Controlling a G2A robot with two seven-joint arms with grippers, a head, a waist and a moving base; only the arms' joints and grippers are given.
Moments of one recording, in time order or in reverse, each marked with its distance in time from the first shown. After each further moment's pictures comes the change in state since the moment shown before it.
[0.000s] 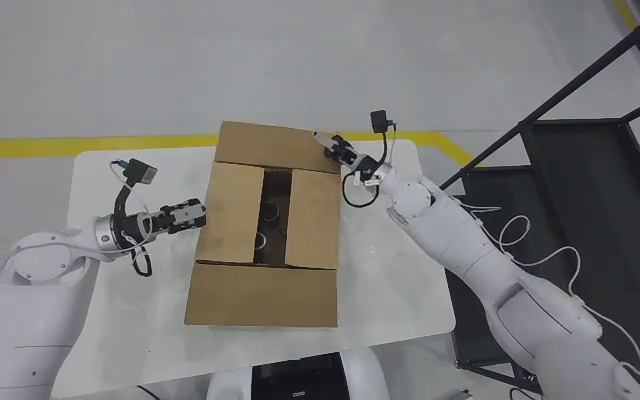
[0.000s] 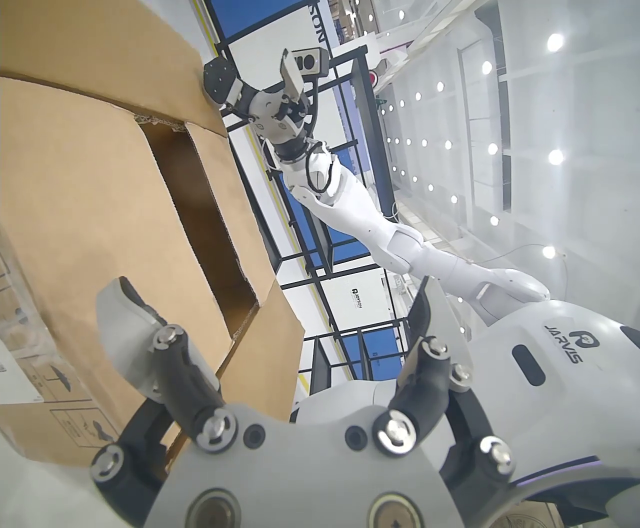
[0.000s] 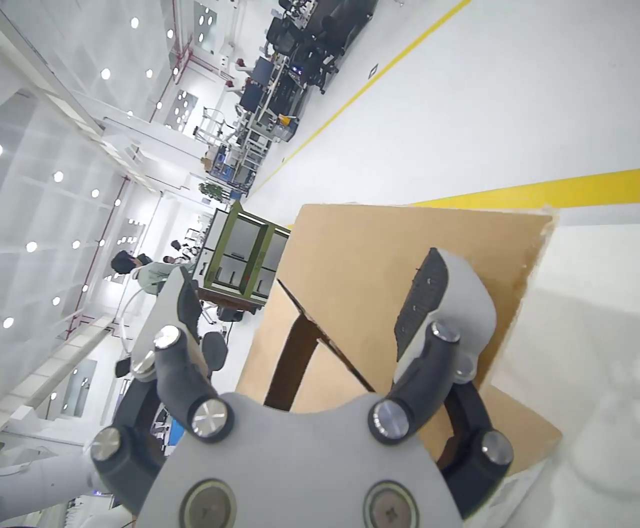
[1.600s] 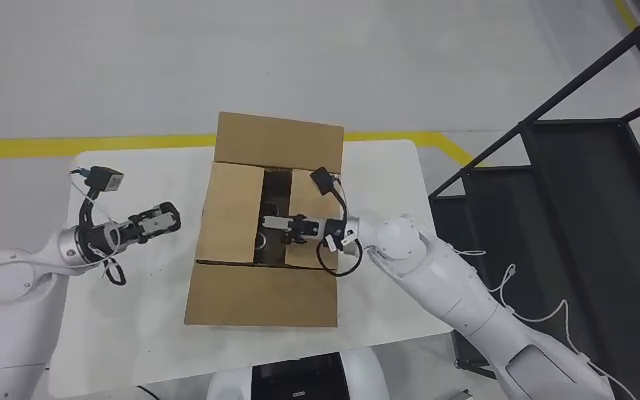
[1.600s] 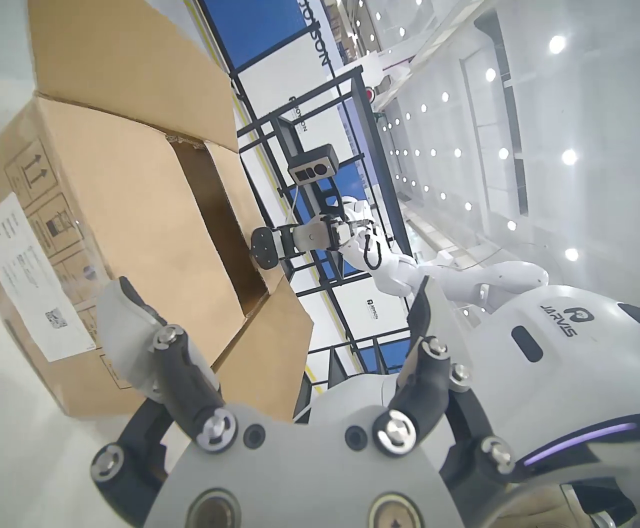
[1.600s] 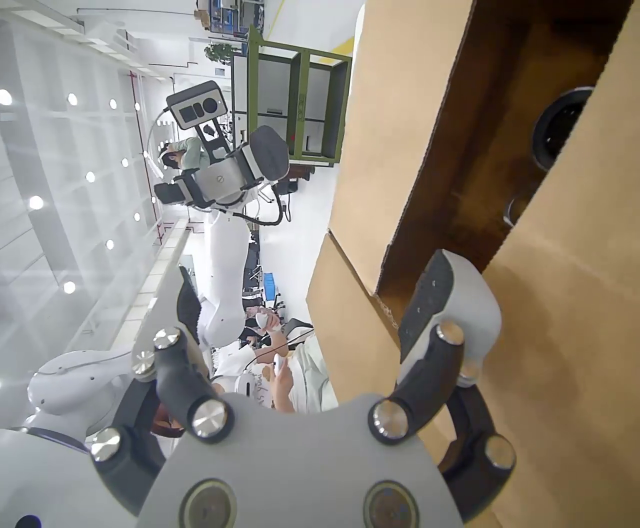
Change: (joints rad) left arm 0.104 0.036 -0.144 -0.054 -0.029 -0.062 -0.041; right arm -0.363 0.040 0.203 -0.631 0.065 0.426 0.507
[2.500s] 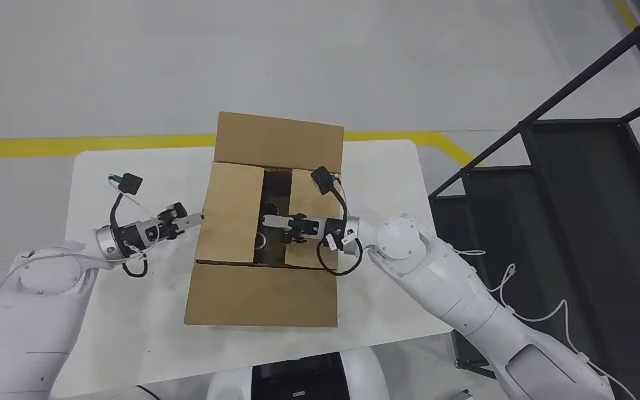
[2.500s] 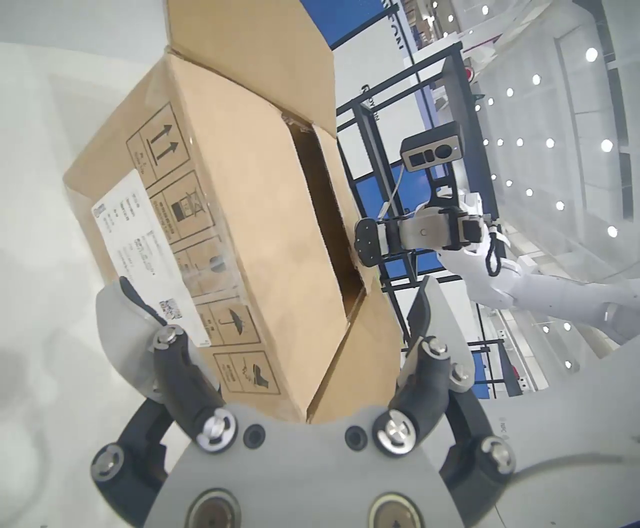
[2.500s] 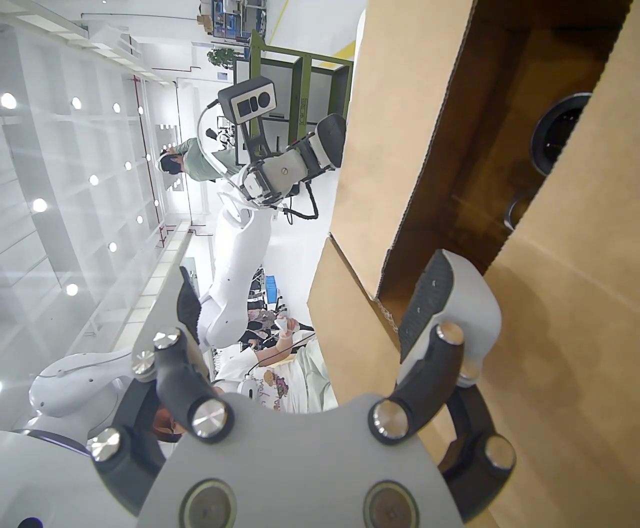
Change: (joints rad) left arm -0.078 -0.027 0.165 0.164 0.289 -0.134 0.259; right arm 0.000 0.000 0.000 -0.001 0.004 0.001 0.000
